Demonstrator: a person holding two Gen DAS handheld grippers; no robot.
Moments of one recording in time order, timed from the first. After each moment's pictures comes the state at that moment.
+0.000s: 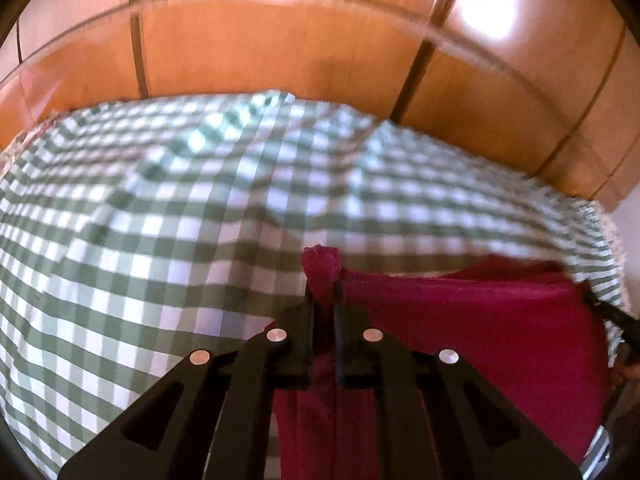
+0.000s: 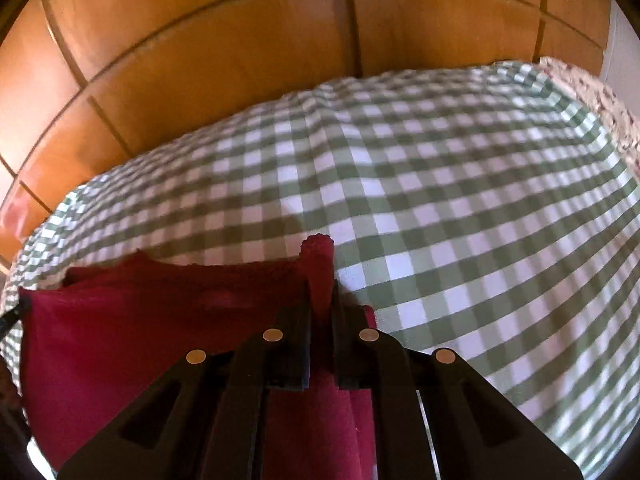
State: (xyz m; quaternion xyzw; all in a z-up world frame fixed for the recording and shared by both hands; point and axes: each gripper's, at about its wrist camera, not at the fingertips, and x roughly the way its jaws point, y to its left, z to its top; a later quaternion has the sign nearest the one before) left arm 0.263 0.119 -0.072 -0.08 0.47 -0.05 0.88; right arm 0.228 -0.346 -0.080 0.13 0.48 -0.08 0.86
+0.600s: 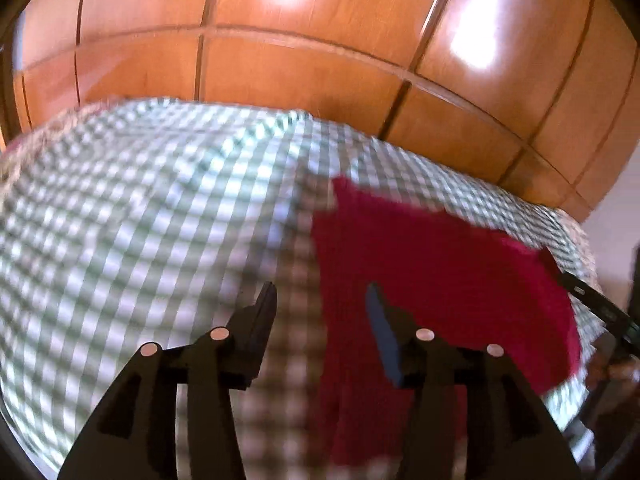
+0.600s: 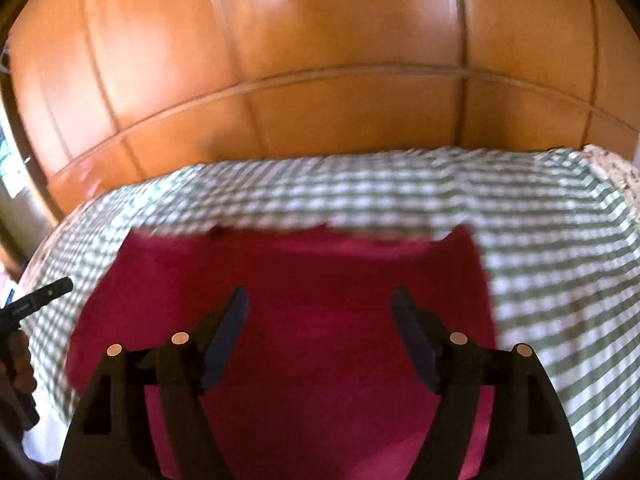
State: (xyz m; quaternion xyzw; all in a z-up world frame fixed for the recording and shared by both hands) left arm 0.103 0.172 -0.034 -0.13 0.41 -0.07 0.90; right arm 0.137 -0.224 -0.012 0.06 0.40 0.05 0.91
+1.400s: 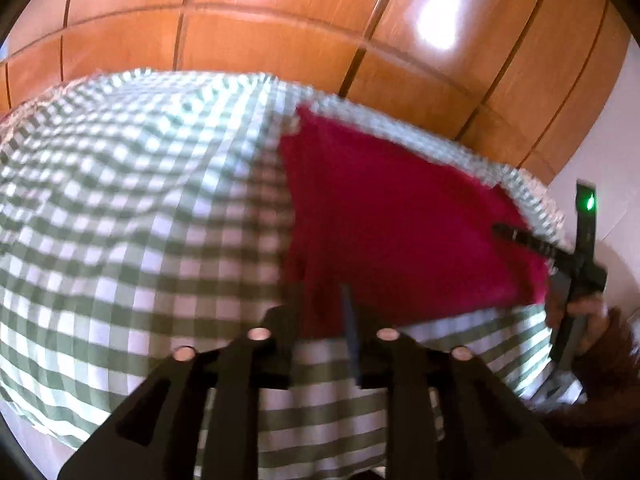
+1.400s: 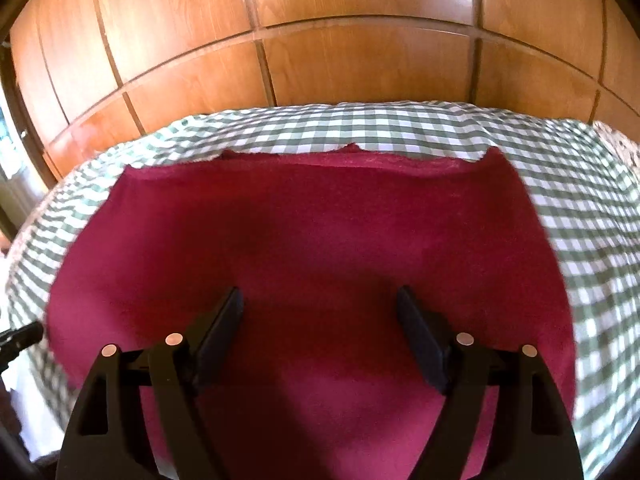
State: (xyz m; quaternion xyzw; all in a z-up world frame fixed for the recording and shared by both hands) left arm 0.023 0.152 -0.043 -0.14 0.41 -0.14 0.89; right arm 0.117 -0.211 -0.047 0.05 0.44 0.04 0.90
